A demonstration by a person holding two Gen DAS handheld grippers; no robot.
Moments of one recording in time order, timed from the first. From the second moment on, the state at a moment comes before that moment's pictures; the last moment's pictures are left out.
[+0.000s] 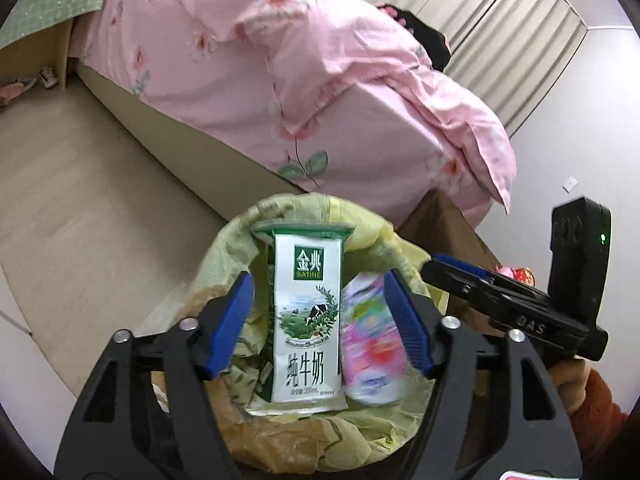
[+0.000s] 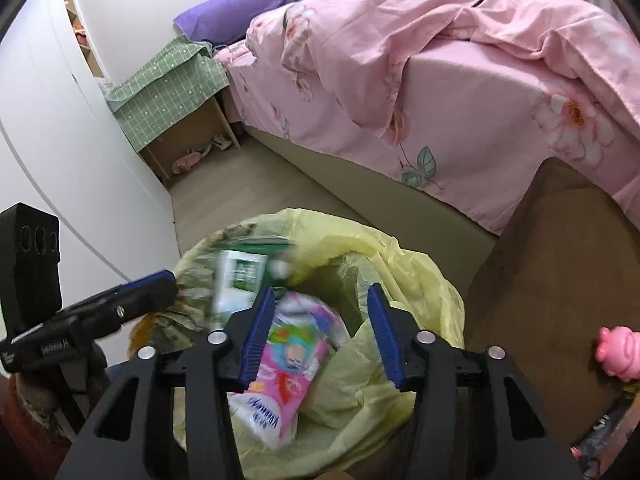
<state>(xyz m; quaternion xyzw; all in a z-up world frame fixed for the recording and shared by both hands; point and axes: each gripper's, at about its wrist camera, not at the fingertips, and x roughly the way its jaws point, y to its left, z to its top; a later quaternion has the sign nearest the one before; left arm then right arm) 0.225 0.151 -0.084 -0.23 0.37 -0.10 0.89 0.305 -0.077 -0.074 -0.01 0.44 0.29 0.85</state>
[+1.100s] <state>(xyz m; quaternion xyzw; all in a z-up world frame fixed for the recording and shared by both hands) 0.106 -0.143 -0.058 0.00 0.43 -0.40 0.81 0.066 -0.409 -0.014 0.06 0.36 0.00 0.93</state>
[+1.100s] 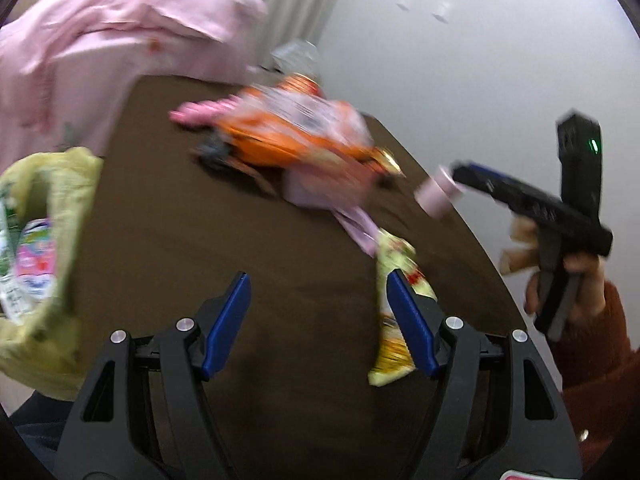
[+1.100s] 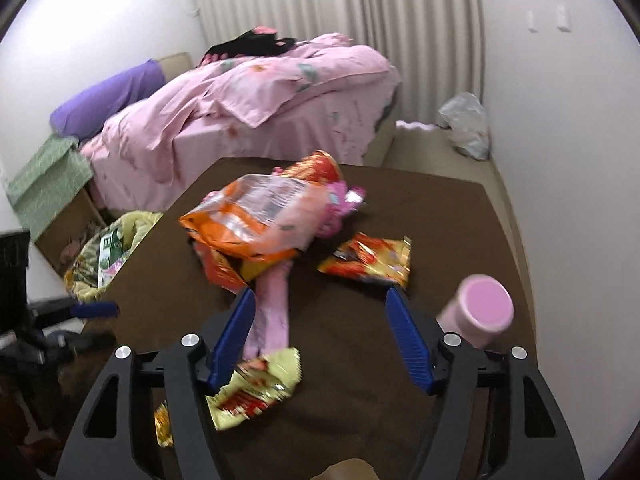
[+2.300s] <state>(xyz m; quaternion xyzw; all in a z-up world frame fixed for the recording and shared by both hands) 0.137 -0.101 -0.062 -0.02 0.44 -0.27 0.85 0.220 -0.432 -0.059 -0.04 0.43 -0.03 0.90</state>
